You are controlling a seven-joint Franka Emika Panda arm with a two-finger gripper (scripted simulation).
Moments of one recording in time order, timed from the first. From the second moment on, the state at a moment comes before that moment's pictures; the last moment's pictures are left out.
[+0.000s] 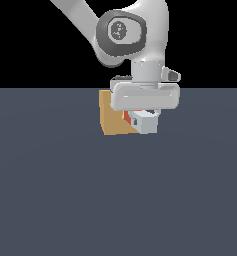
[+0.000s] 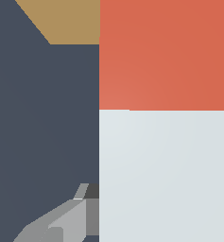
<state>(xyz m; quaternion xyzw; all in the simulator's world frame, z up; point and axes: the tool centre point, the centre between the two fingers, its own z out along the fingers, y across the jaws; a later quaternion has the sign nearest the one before) 0.079 0.078 0.095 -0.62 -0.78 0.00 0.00</state>
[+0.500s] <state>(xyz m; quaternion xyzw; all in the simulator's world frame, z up) 0.069 0.110 0.095 -0.62 -0.78 0.00 0.00</state>
